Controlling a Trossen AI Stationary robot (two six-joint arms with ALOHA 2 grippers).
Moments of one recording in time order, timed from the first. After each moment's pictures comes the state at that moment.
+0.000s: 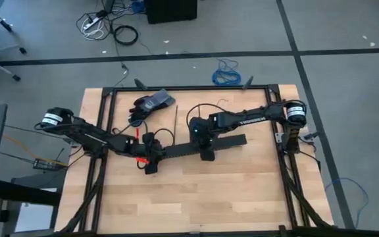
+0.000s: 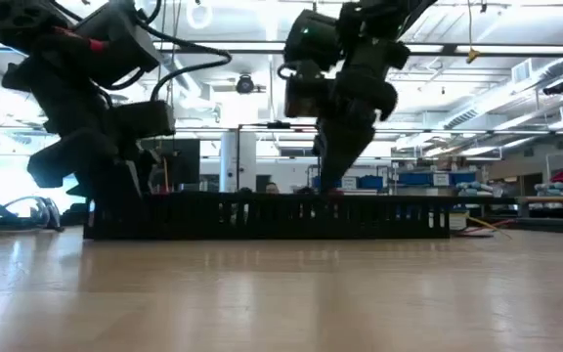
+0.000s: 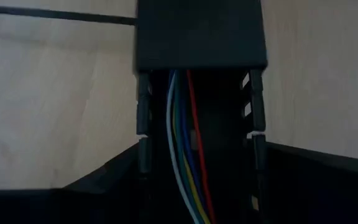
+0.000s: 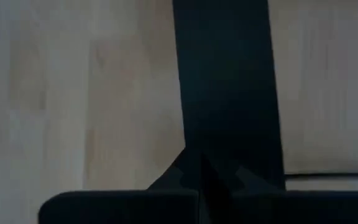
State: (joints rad) left arm -0.18 1.40 0.51 -0.09 -0.26 -0.24; right arm -0.08 1.91 1.31 -0.57 -0.21 -0.07
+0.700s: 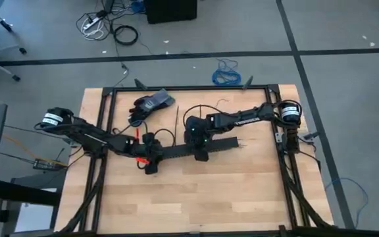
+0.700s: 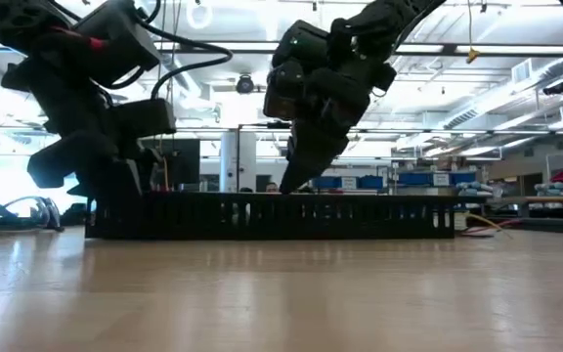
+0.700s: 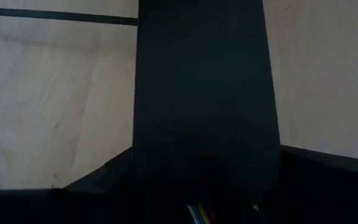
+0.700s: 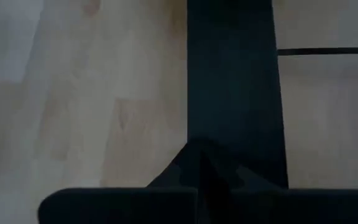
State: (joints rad) left arm -0.18 1.40 0.51 -0.07 -0.26 -0.22; right arm -0.08 1.95 1.31 -0.40 -0.33 -0.08
